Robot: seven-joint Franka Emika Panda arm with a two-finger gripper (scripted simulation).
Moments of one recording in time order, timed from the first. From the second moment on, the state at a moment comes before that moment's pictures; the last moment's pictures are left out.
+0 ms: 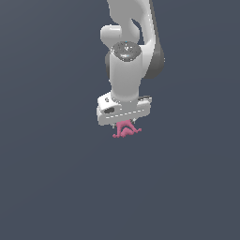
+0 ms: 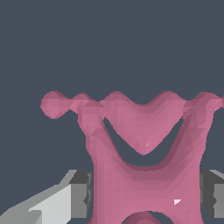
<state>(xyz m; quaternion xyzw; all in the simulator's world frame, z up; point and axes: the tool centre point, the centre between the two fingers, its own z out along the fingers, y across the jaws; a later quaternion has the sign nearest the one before) -0.001 0.015 0.201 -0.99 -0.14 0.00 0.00</state>
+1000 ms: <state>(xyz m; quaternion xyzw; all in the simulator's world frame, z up) 0.075 0.015 0.323 -0.99 -0.14 0.00 0.00</state>
